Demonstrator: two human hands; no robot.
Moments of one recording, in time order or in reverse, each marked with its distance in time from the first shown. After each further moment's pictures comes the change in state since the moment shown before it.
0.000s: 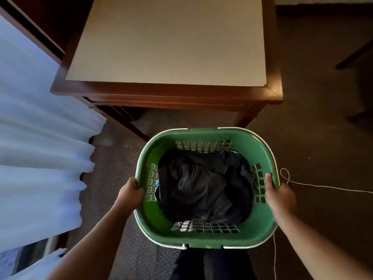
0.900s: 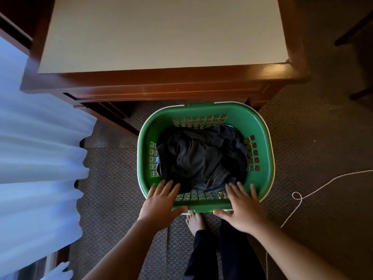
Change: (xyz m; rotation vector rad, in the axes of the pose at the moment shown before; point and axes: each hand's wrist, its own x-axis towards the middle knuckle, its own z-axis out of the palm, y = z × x) left_hand 0.028 -0.013 0.059 0.762 -0.205 0.689; right_hand -0.064 -0.004 0.114 -0.853 -0.532 -0.758
